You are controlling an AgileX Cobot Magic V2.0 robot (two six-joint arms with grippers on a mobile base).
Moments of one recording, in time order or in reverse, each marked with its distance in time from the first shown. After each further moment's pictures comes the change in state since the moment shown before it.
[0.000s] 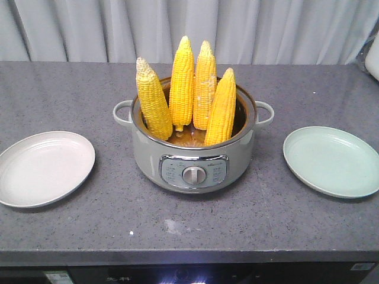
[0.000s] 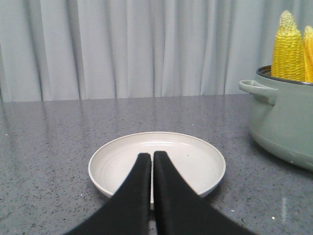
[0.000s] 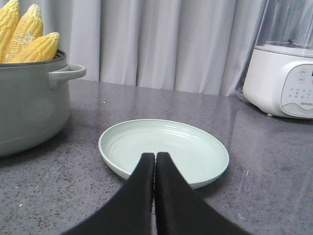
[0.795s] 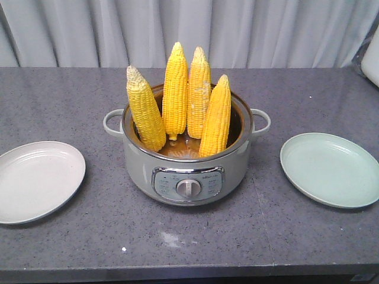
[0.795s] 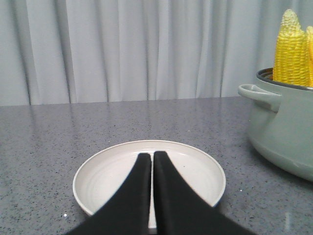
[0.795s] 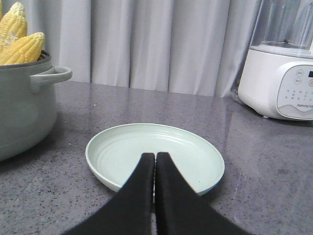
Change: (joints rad) left arm 0.000 0.000 0.000 0.000 0.000 0.000; right arm 0.000 0.000 0.000 0.000 0.000 0.000
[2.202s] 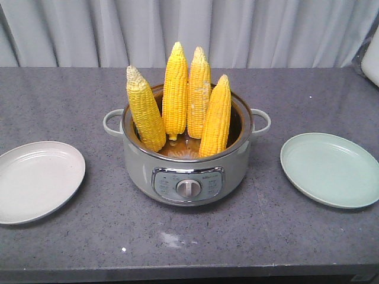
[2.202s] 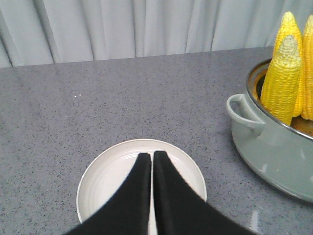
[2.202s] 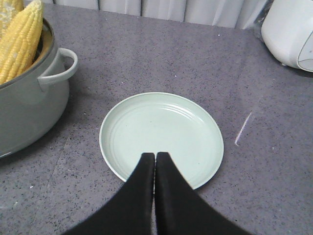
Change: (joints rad) left arm 0.000 0.631 -0.848 0.002 0.625 0.001; right arm 0.000 0.627 -0.792 0.103 0.650 -0.098
